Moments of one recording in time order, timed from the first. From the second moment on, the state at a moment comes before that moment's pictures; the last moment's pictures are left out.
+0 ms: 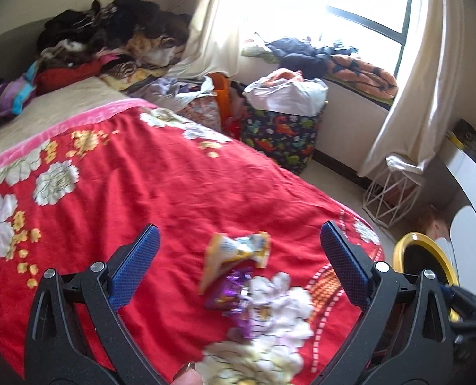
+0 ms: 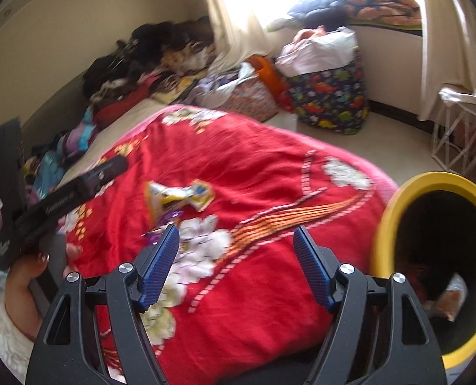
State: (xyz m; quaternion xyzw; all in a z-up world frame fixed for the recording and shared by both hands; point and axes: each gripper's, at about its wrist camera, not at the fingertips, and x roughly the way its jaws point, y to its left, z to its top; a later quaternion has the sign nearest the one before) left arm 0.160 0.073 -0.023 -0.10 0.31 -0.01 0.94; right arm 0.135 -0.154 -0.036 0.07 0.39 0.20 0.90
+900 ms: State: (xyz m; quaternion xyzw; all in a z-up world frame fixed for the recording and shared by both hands) left arm 0.212 0.094 -0.084 -0.13 0.42 -0.09 0.89; right arm 0.174 -0.038 -0.110 0.02 0.49 0.27 0.83
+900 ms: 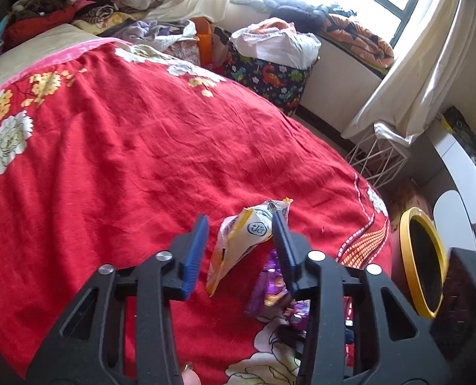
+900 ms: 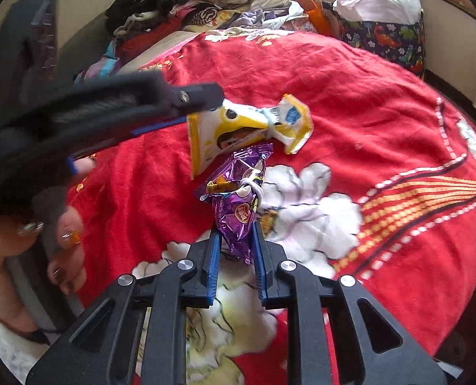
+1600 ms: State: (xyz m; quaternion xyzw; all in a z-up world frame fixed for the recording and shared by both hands) left arm 0.187 0.021 -0.035 -0.10 0.37 -0.14 0.91; right arm 0.144 -0.191 -0.041 0.13 0.41 0.18 0.89
